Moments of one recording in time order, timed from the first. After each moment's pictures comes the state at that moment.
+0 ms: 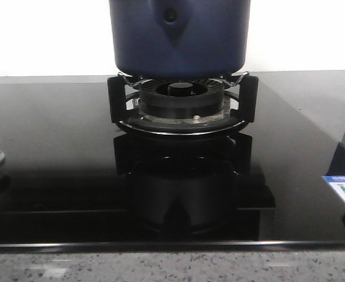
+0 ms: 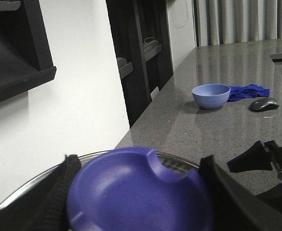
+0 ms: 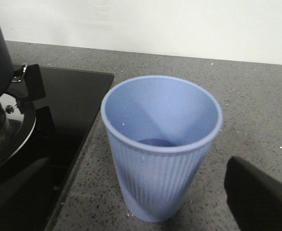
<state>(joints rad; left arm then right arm) -0.27 1.47 -1.41 -1.62 0.99 1.73 0.06 0.78 -0.35 -0.01 -0.12 -0.04</state>
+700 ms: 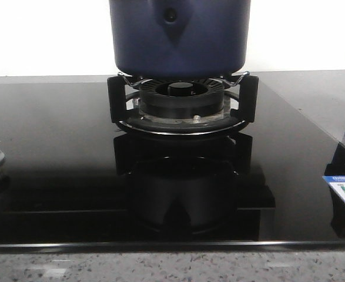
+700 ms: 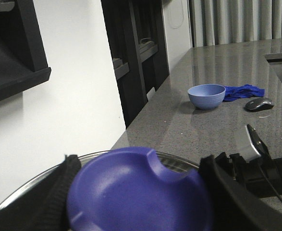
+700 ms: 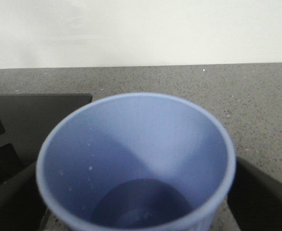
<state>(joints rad) -0.27 1.47 -1.41 -1.62 1.01 1.73 0.04 1.16 -0.35 0.09 -0.57 -0.04</state>
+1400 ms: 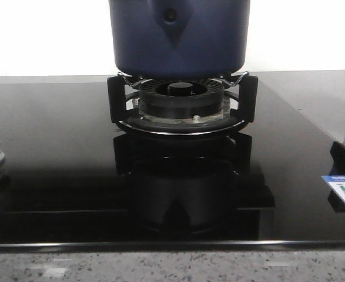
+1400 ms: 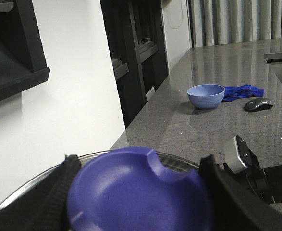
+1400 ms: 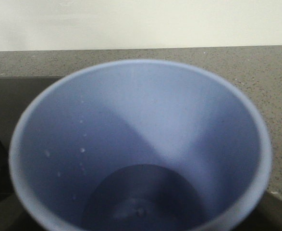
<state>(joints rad) -0.27 1.47 -1.41 -1.62 1.01 1.73 0.04 1.27 -0.35 0.09 -0.65 -0.04</state>
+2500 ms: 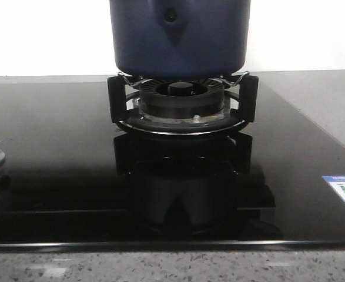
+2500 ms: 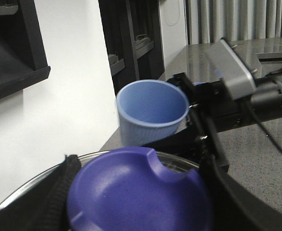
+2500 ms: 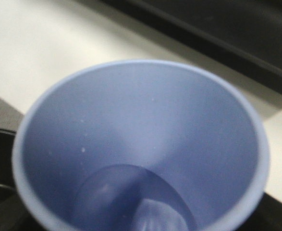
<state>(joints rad) -0.18 1.40 -1.41 -1.54 1.11 1.60 0.32 1.18 -1.02 -0.43 -0.07 -0.04</state>
